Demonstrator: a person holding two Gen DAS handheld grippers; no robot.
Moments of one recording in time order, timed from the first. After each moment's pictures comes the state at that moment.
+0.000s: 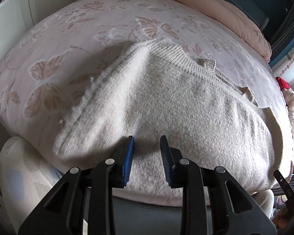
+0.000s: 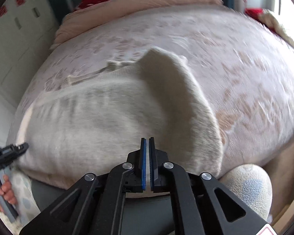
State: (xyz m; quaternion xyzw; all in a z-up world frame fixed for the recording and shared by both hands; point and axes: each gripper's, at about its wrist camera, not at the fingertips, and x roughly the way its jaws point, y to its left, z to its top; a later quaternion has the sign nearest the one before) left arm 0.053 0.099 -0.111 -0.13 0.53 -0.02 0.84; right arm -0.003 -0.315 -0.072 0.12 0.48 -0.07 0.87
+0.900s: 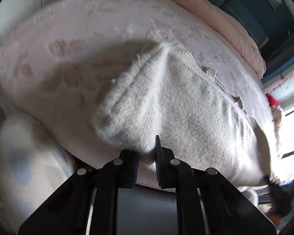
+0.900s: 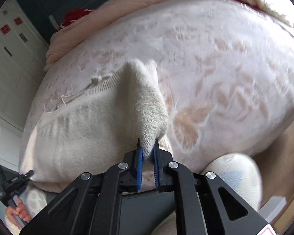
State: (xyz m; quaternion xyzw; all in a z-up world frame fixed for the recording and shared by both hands) left arm 0.024 0.145 -0.107 -0.21 0.52 -0.03 0.83; right arm -0.030 -0.371 -0.061 0.21 0.47 -0.10 0.85
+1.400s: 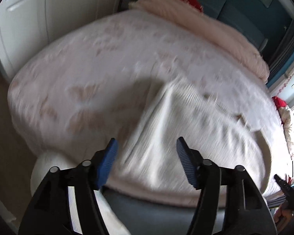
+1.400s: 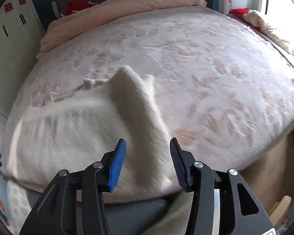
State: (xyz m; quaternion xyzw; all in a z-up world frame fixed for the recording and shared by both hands) left arm 0.045 0.161 -0.052 -0.17 0.46 -0.01 0.87; right arm 0.009 -0.361 -0.045 0.13 0.48 -0.12 0.86
